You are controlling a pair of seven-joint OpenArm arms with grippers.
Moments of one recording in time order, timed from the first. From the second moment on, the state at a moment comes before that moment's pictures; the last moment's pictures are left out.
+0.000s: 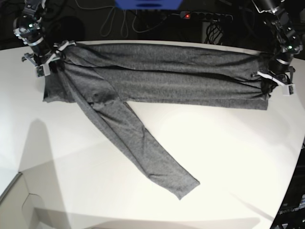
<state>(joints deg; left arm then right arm) 11.2 -12.9 -37.1 73.5 -17.1 -33.9 20.7 -25.7 4.4 32.4 94.5 -1.1 40.1 -21.7</state>
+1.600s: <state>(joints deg) 11.0 -12.4 -37.2 73.5 -16.9 -33.8 20.8 18.7 -5.5 14.8 63.0 -24.6 39.9 -18.2</state>
